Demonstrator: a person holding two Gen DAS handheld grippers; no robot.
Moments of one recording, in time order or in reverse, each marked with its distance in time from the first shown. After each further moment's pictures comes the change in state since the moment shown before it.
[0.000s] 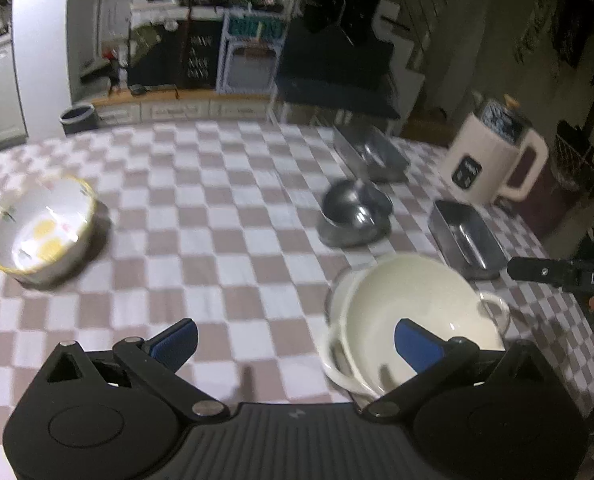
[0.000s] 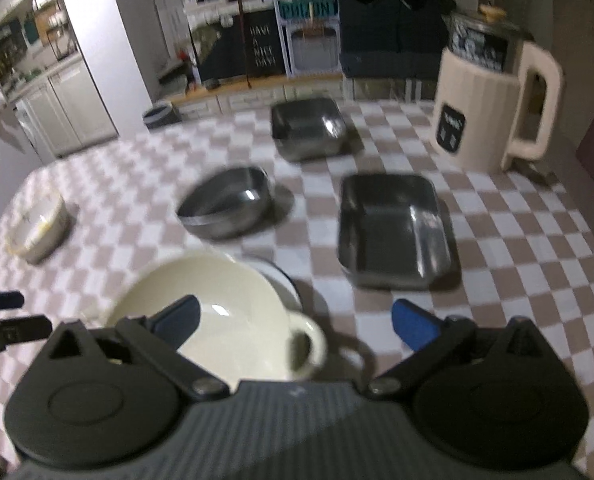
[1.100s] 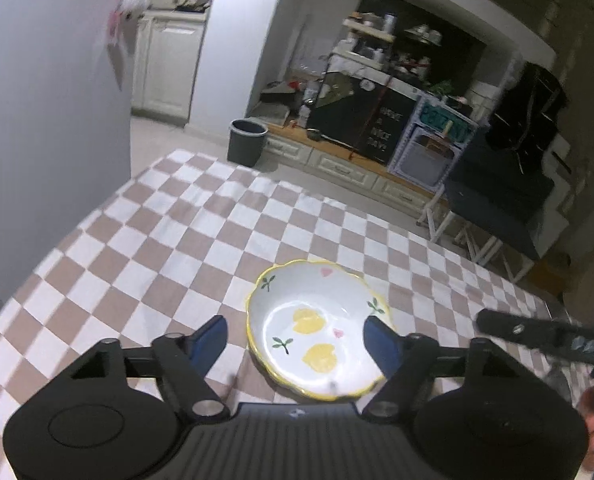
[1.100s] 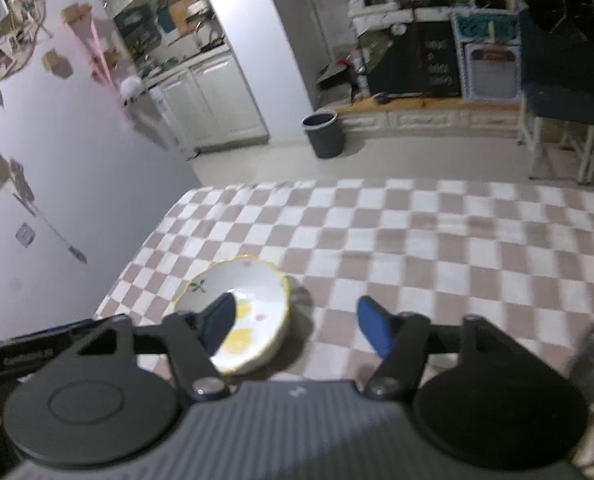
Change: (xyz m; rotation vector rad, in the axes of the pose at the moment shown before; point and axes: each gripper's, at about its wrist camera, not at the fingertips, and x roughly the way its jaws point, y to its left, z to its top) left arm -0.025 0.240 0.046 -0.438 -0.188 0.293; right arm 0.150 0.277 0.107 -0.189 0.029 0.388
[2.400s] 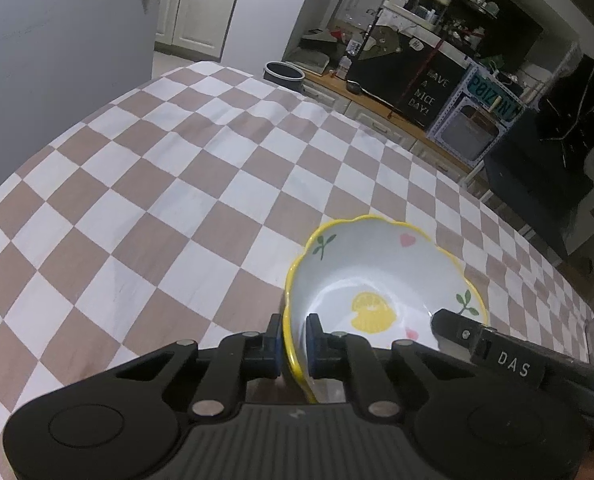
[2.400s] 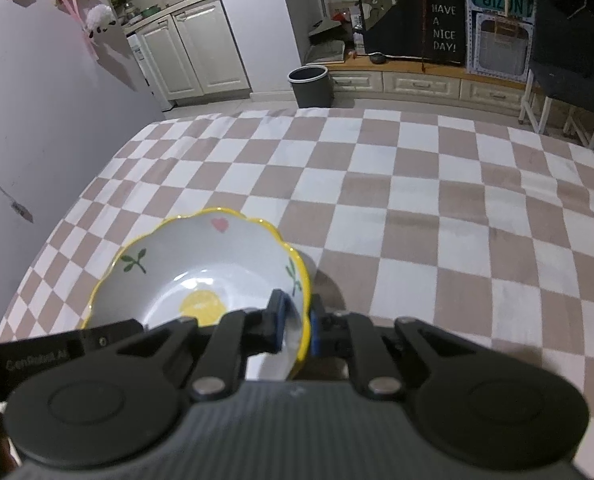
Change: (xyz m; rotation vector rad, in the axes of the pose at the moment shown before) left arm 0.100 0.030 -0.009 -0.099 0.151 0.053; right arm 0.135 0.019 -0.011 -0.048 0.103 -0.097
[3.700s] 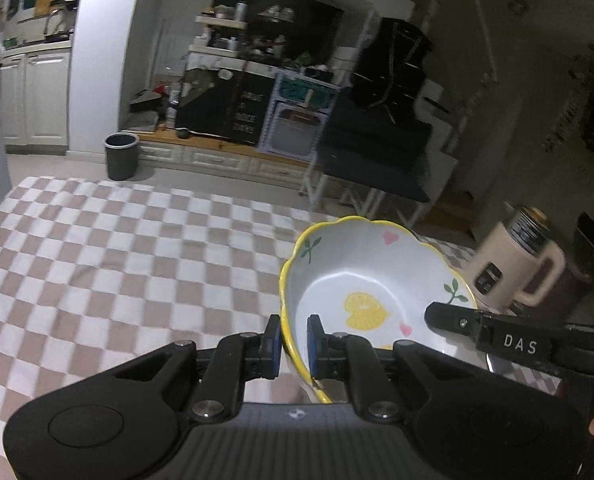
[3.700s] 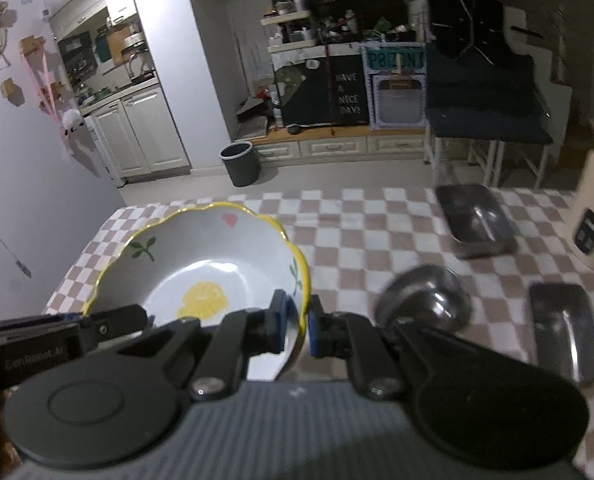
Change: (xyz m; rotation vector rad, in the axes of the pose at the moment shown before) left arm -0.180 -0.185 -0.119 0.380 -0.111 -0.317; right arm -0.290 -0.113 -0.108 0.137 -0.218 -0.130
